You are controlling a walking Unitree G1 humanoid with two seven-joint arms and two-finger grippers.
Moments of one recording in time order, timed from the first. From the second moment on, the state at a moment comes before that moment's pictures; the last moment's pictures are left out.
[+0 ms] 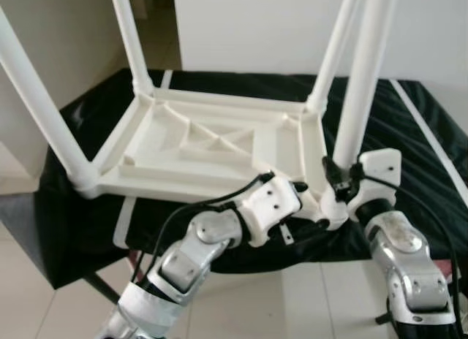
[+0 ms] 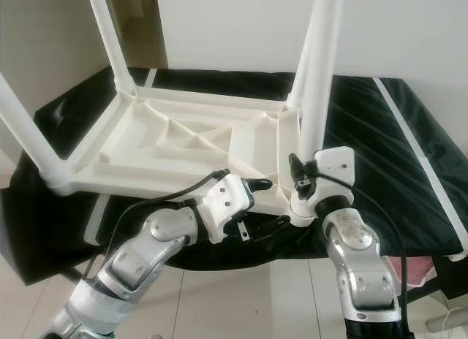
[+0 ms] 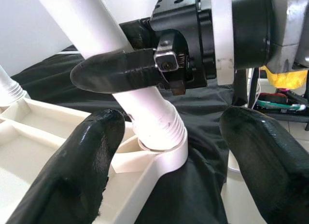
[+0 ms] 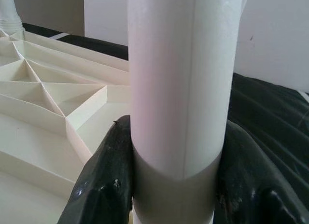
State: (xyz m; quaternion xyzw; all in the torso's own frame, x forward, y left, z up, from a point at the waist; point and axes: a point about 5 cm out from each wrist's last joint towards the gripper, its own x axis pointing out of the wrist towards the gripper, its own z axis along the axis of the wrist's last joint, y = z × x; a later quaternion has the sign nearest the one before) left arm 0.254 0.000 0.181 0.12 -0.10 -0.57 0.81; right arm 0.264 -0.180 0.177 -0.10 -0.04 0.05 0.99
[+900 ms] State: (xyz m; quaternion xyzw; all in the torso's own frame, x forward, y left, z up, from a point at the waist) left arm 0.254 0.001 0.183 0.12 -0.10 -0.57 0.81; right arm 0.224 -0.192 0.156 0.02 -0.14 0.03 0.99
